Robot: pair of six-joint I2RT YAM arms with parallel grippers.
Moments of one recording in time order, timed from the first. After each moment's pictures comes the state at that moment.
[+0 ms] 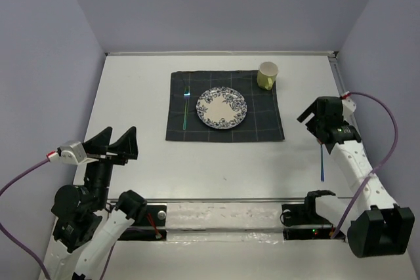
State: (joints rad) left arm -0.59 0.01 0.68 -0.35 -0.45 -0.29; right arm 0.07 1.02 0.82 -0.54 0.38 0.74
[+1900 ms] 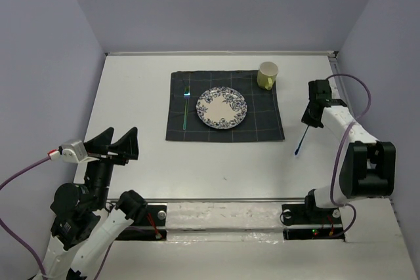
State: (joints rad) left arm -0.67 0.01 0.68 -0.37 -0.51 -0.29; right arm -0.02 1.50 0.99 -0.58 0.32 0.43
